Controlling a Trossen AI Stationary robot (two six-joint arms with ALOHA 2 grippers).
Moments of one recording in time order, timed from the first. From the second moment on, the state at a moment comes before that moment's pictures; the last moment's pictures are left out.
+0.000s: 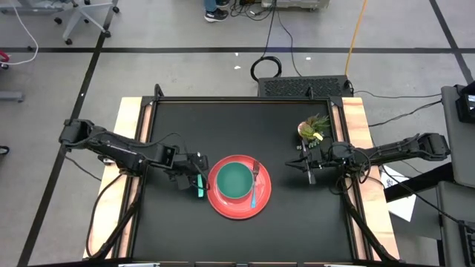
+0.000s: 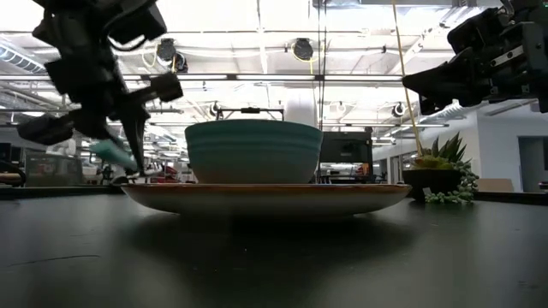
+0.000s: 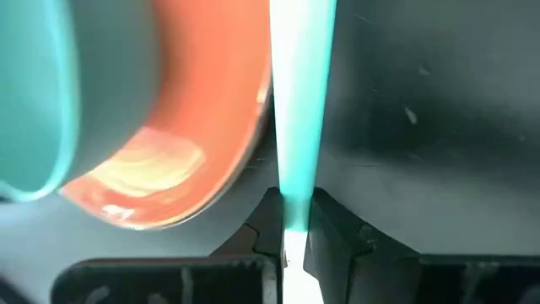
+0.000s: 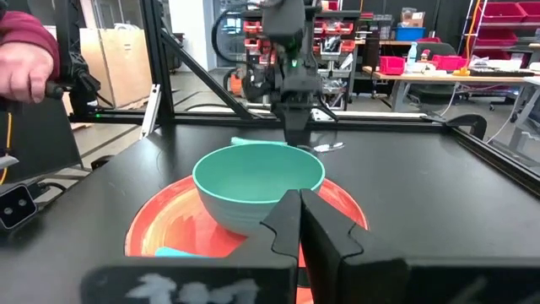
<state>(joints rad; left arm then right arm) -0.12 1.27 0.63 -0.45 -0.05 1.28 0.00 0.73 0.02 0.69 -0.10 0.00</state>
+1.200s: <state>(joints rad) -0.12 1.21 0.84 -0.43 0.06 0.62 0.00 0.73 0.02 0.70 -0.10 0.00</state>
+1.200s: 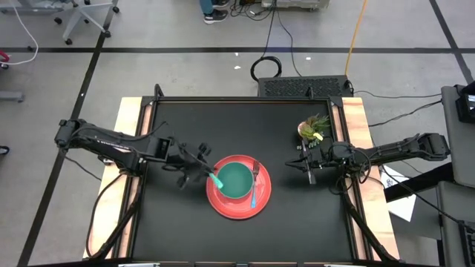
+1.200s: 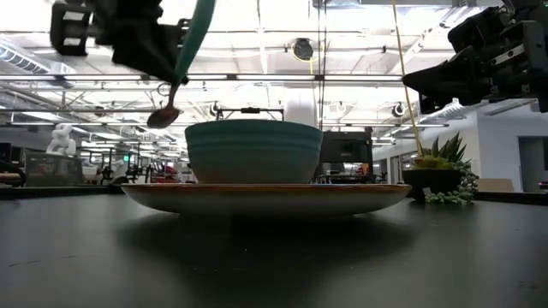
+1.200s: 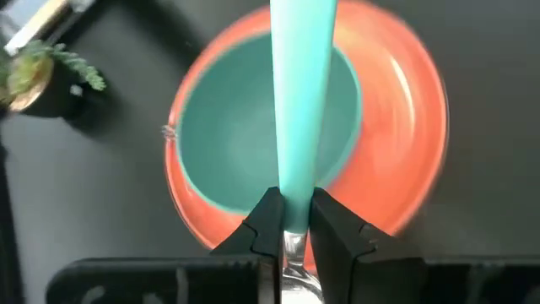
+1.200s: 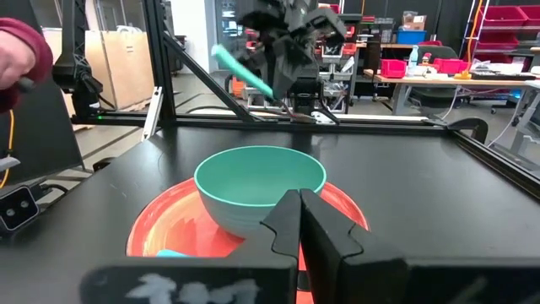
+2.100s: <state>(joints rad) -0.04 1.27 0.86 -0.07 0.18 0.18 0.00 0.73 0.02 0.70 -0.10 0.01</state>
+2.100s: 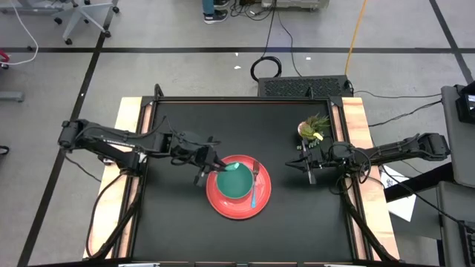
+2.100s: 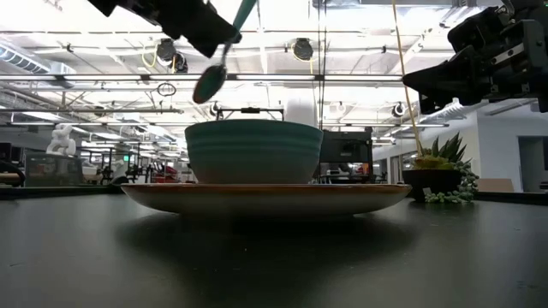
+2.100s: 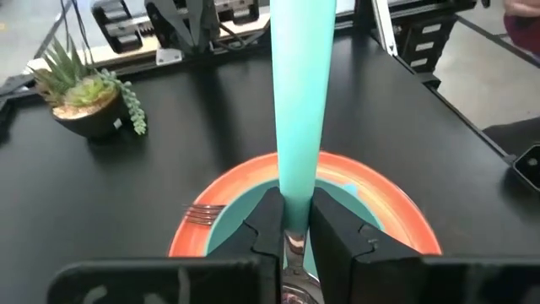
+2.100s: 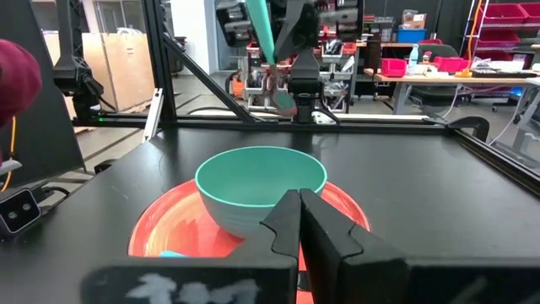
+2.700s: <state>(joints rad) -0.04 1.41 0.86 0.13 0.23 0.18 0.00 0.73 0.02 0.71 -0.10 0.02</state>
